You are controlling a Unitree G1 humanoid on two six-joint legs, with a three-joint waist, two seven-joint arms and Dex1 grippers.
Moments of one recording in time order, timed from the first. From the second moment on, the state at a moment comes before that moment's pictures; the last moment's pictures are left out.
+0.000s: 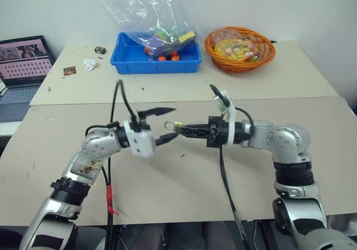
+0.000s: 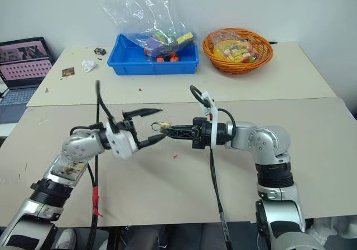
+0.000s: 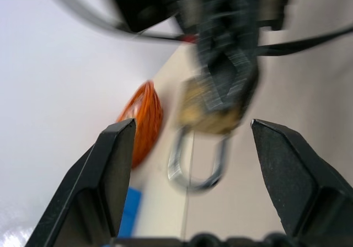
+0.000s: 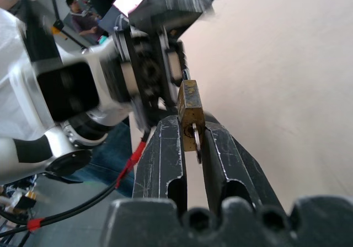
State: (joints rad) left arm -0.44 0.65 -0.18 -0.01 -0.17 -0.41 -0.78; right arm -0.65 -0.40 -0.06 -0.10 0.91 1.24 0.75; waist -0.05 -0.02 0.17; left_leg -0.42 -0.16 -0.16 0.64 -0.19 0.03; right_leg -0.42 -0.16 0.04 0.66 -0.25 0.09
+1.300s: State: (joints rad) left arm -0.57 0.62 0.02 -0.26 -0.98 0.98 -0.75; right arm -0.57 -0.44 -0.05 -0.17 0.86 1.16 0.72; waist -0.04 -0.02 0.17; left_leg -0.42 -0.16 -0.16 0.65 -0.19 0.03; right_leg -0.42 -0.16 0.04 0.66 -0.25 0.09
